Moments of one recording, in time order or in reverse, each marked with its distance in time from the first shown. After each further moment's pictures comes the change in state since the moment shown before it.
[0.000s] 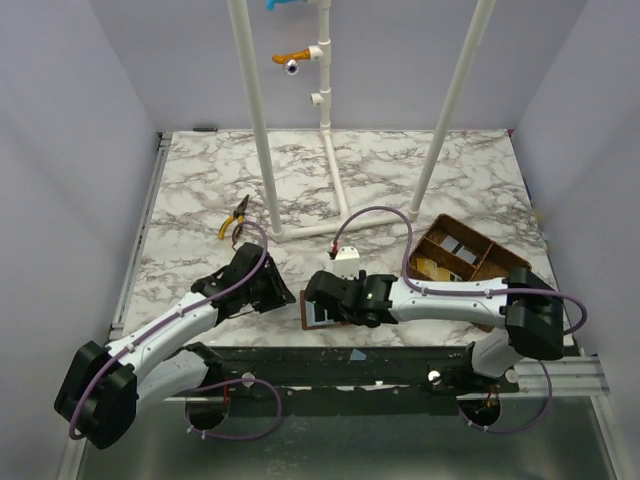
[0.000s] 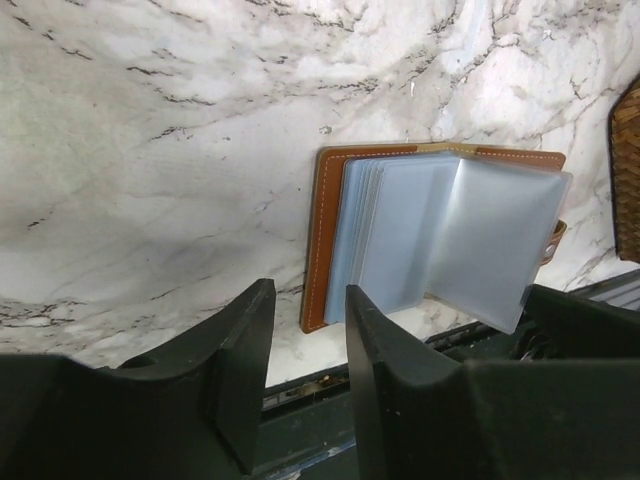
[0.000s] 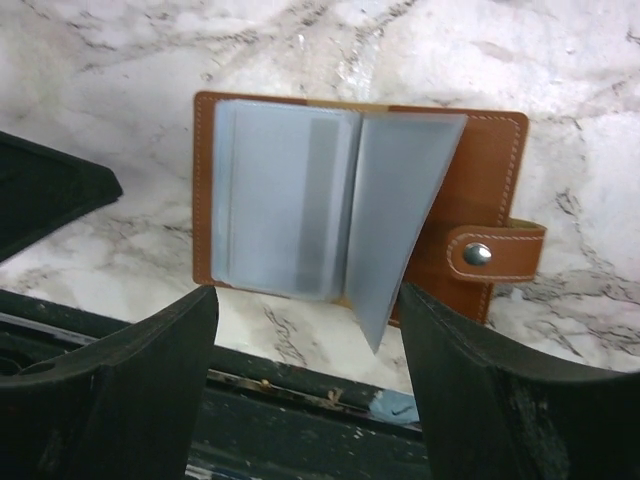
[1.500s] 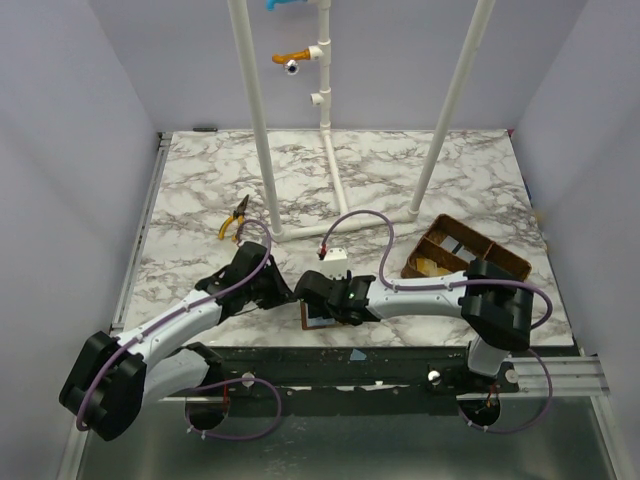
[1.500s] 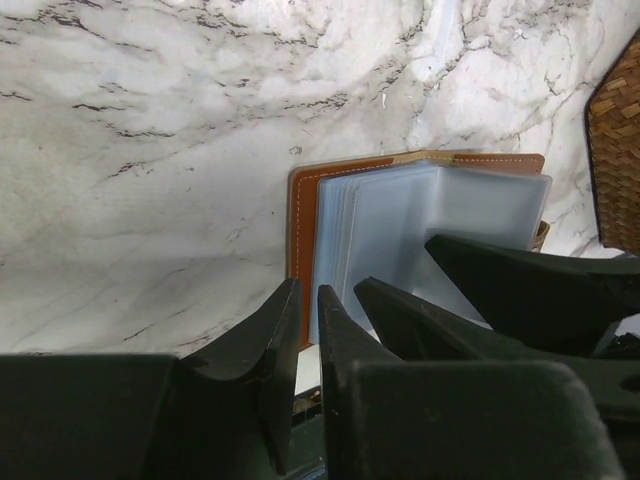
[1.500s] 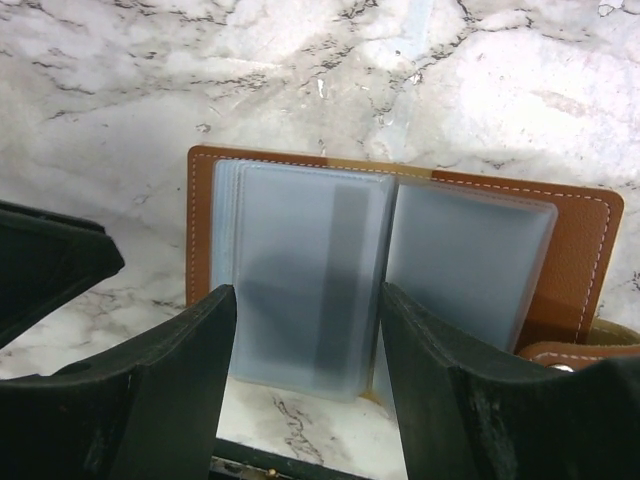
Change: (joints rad) left arm 0.027 0.045 -0.044 0.149 0.061 0.025; right arm -0.034 0.174 0.011 0.188 0.017 -0.036
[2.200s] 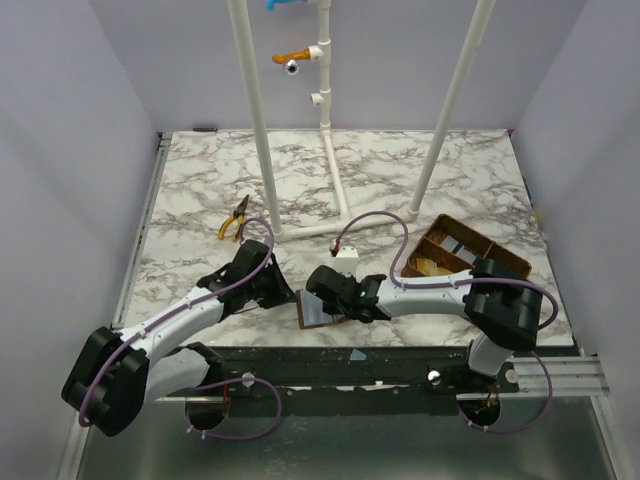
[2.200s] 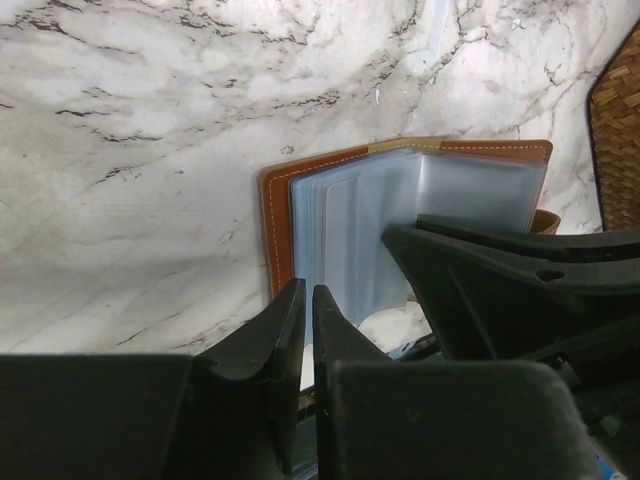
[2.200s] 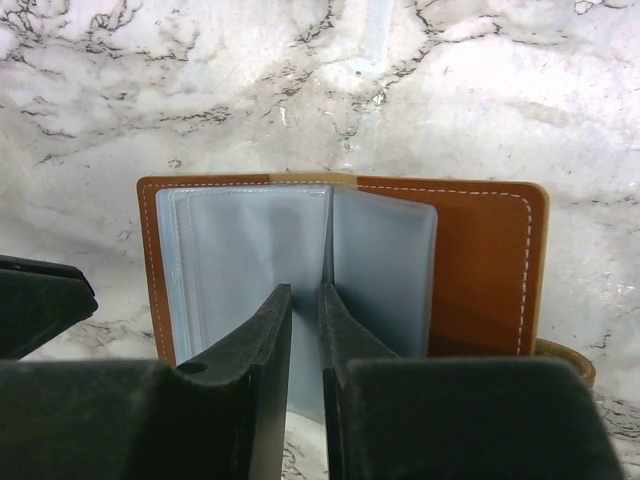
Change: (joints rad) left arm 0.000 0.020 0.018 0.000 0.015 0.021; right arm -0.059 -0.023 -0.110 0.142 -0.038 0.024
